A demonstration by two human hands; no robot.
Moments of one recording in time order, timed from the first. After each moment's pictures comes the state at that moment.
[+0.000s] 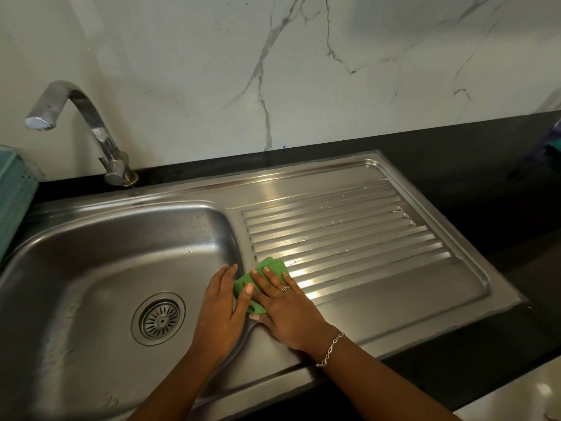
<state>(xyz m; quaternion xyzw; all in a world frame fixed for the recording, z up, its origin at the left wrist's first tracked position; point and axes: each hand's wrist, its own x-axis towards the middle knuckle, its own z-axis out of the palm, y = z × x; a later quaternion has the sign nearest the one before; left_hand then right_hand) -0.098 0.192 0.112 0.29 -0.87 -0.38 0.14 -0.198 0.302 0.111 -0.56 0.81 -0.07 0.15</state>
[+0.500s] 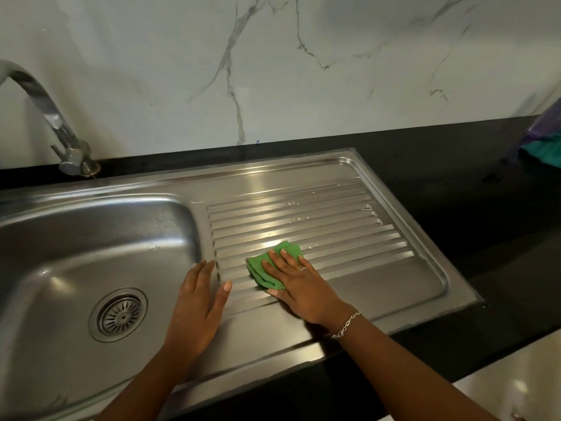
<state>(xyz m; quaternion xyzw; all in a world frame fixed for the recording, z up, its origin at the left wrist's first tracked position) -0.118 0.231 0.117 0.30 -0.87 -0.37 0.13 -0.279 0.372 0.112 -0.54 0.82 -0.06 0.15</state>
